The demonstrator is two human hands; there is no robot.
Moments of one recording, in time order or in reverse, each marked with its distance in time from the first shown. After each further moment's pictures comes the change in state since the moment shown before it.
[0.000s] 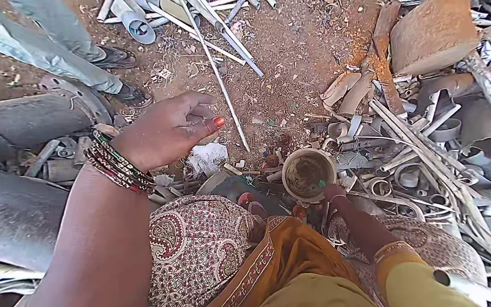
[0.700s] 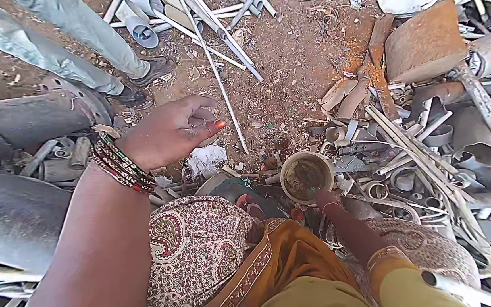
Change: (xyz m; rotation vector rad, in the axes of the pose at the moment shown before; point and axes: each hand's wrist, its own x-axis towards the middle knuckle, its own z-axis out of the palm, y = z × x) left_hand -0.008 0.002 0.000 -0.042 0.016 -0.017; right_hand -0.017 -0.013 0.013 -0.174 0.003 -0.131
